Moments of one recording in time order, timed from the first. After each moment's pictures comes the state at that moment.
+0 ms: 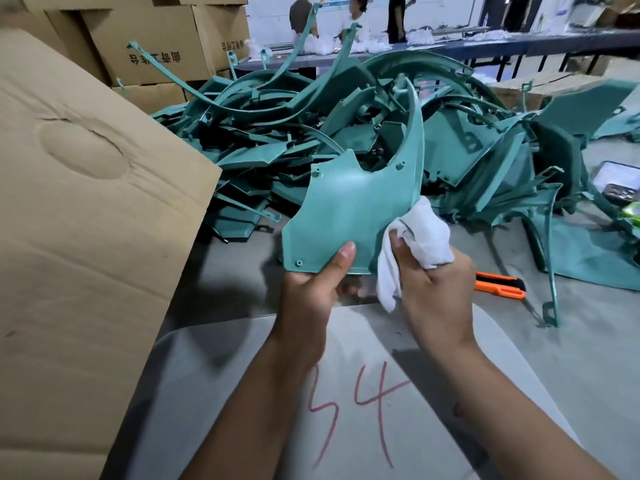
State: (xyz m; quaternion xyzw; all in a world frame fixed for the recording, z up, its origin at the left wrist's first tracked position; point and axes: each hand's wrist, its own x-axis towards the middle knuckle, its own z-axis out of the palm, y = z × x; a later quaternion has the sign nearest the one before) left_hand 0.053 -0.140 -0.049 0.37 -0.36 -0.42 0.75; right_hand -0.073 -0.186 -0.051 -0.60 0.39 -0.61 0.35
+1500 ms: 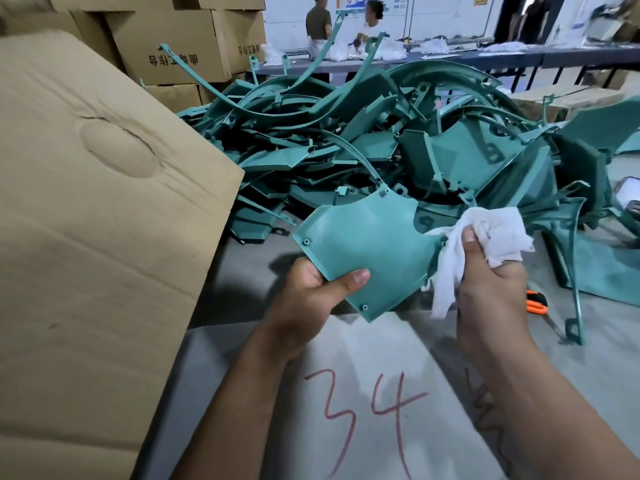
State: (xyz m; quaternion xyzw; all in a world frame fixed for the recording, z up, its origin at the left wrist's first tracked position) left_hand 0.093 -0.129 -0.045 0.43 -0.44 -0.46 0.64; right_hand -0.089 -0.206 -0.038 -0.41 0.41 -0.63 0.51
